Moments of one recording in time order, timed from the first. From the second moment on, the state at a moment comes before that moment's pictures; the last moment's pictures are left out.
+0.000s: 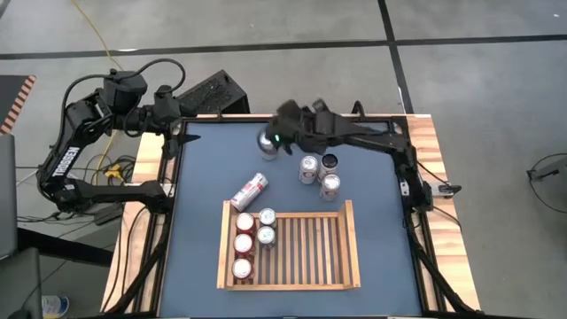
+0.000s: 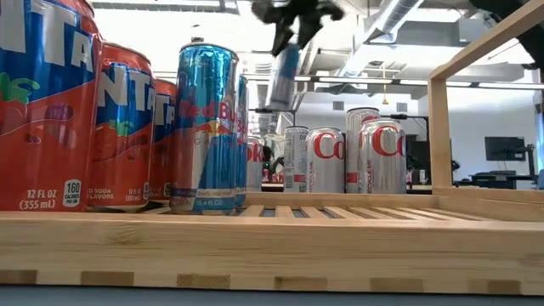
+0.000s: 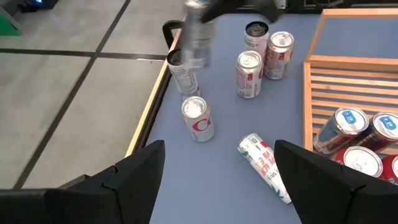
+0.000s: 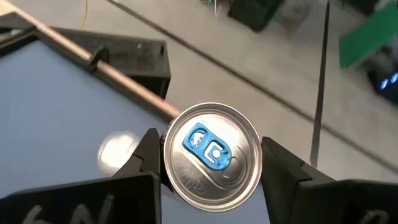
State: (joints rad) left arm 0.65 1.00 1.63 -1.19 0.20 0.34; right arm -0.10 2.08 2.36 -1.29 0.90 0.58
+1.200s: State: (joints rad) left arm 0.65 1.00 1.63 -1.20 0.20 0.29; right arm 0.43 2.07 2.15 -1.57 0.55 1.43
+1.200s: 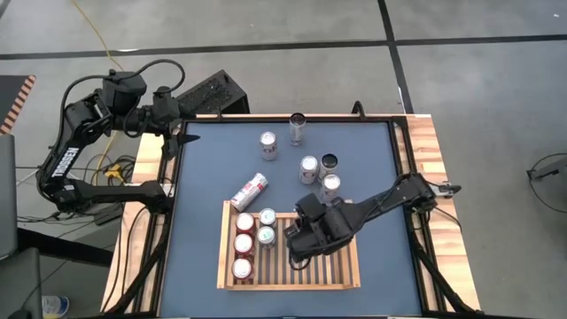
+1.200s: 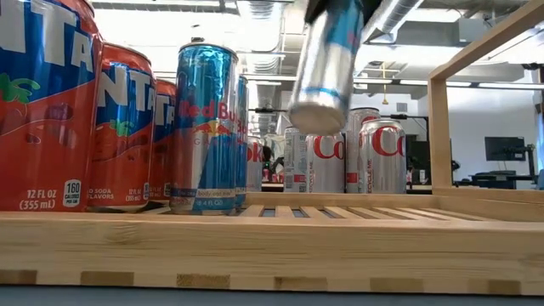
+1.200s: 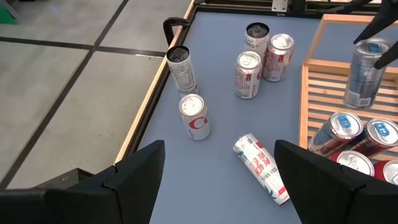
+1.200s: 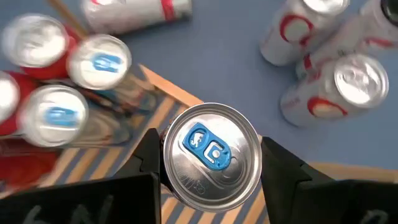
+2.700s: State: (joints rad) left arm 0.65 1.00 1.63 -1.16 0.20 0.27; right arm 0.11 2.08 1.86 -1.42 0.70 1.46
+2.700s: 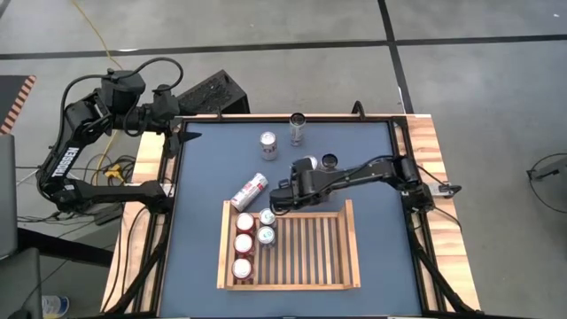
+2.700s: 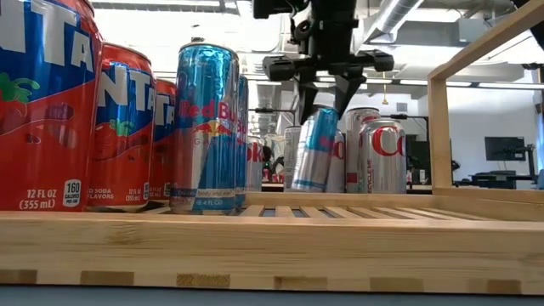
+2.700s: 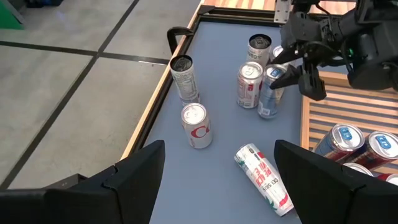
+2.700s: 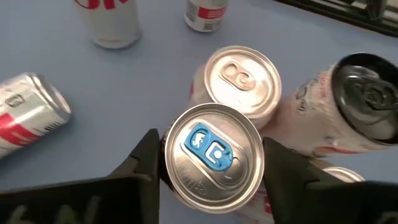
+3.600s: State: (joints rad) left arm 0.65 1.00 1.63 -1.16 0.20 0.27; right arm 0.15 2.16 1.96 -1.33 0.68 1.13
